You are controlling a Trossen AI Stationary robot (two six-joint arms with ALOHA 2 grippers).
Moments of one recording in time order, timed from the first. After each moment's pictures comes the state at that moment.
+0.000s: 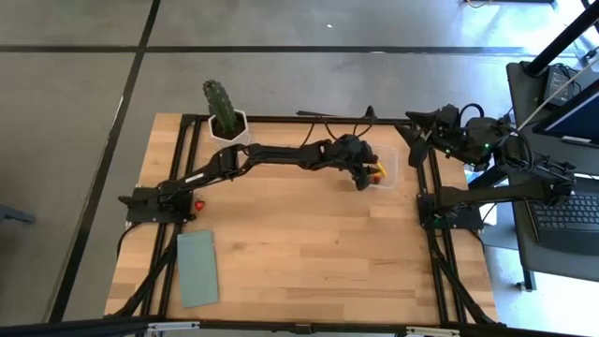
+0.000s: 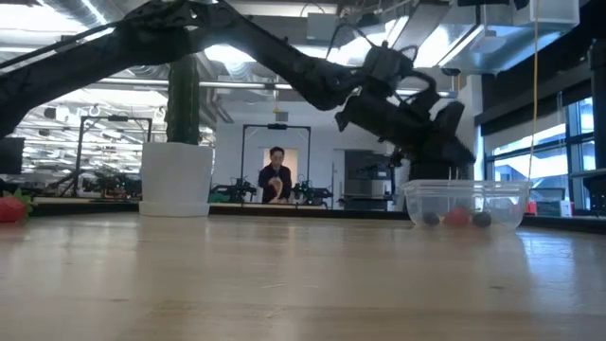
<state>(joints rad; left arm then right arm) 0.23 2.54 2.12 0.03 0.12 -0.09 -0.11 0.69 1.10 -0.62 0.54 0.21</state>
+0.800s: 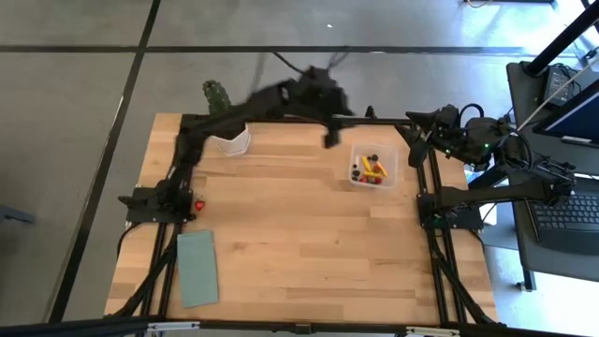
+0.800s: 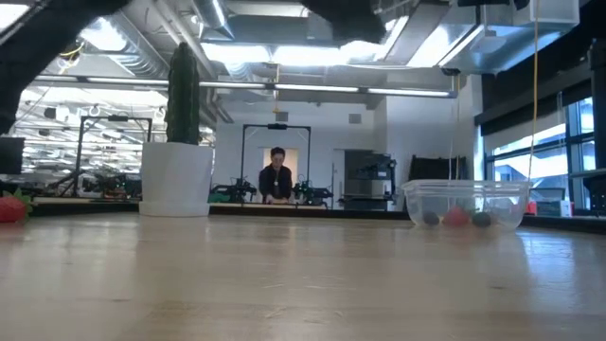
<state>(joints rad) 0.35 2.09 2.31 -0.69 0.18 0.26 -0.11 0.69 1.10 -0.63 0.54 0.20</state>
